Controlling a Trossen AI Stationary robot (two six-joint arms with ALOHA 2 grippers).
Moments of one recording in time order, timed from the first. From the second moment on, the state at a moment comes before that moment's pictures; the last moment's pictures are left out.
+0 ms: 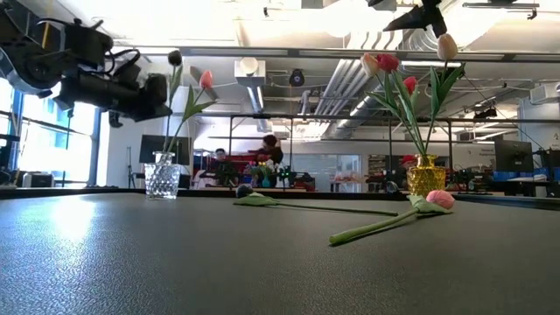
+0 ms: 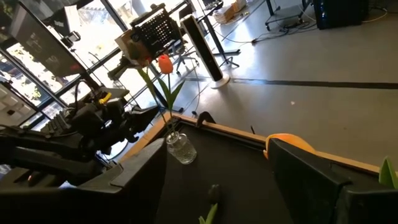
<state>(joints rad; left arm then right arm) 0.94 1.03 0.18 0.88 -0.08 -0.19 -0.25 0.90 1.05 -0.38 0.38 0.59</state>
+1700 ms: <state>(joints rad) 0.25 1.07 0.35 0.38 -0.21 -0.66 -0.28 0.90 1.05 -0.32 0.32 0.56</state>
